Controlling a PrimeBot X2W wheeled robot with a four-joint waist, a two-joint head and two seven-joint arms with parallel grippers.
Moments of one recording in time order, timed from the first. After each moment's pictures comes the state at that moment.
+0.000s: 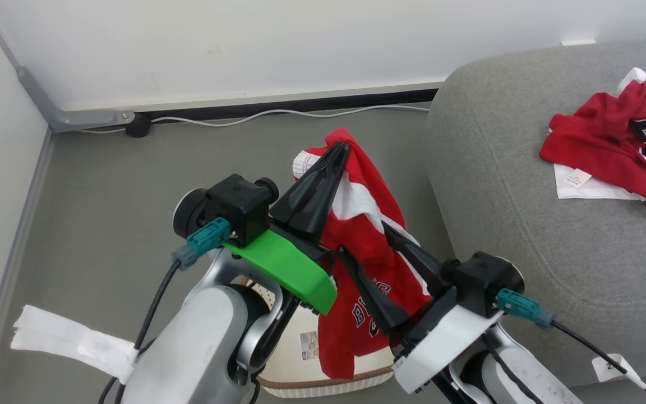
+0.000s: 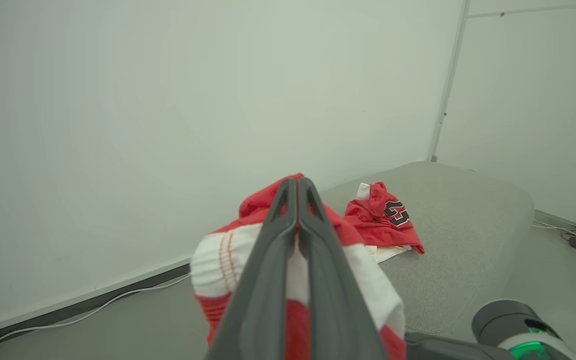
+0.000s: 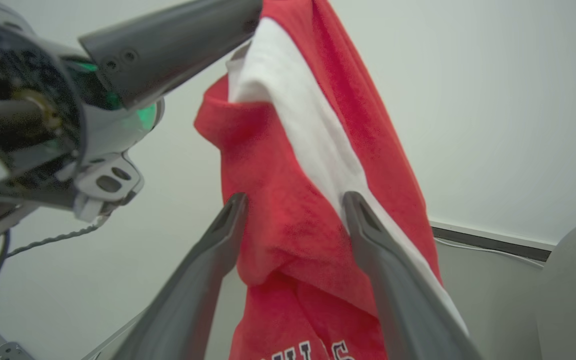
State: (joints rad) left arm -0.41 0.05 -0.62 -0.09 -0.50 0.00 0.02; right arm -0.06 -0.10 0.58 -0.14 0.31 0.04 -0.04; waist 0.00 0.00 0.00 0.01
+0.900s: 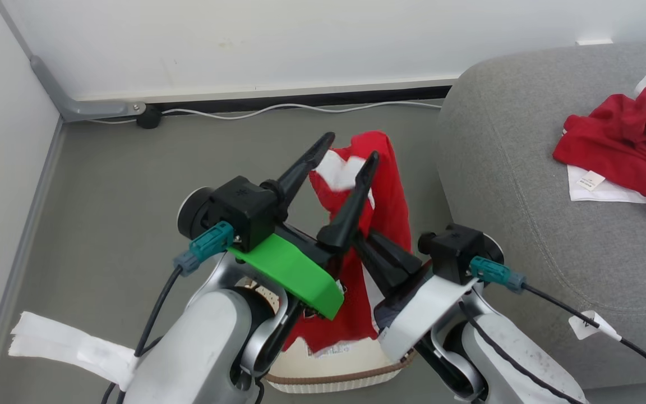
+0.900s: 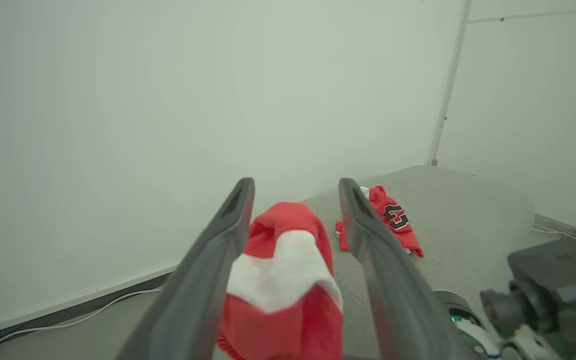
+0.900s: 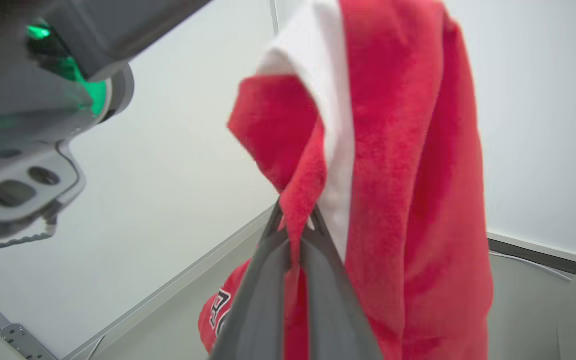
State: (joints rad) left arm -0.40 0.05 -0.64 -0.14 -0.50 0.01 0.03; right arm -0.20 -0.07 0.63 0.03 0.33 0.06 -0.05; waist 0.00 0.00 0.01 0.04
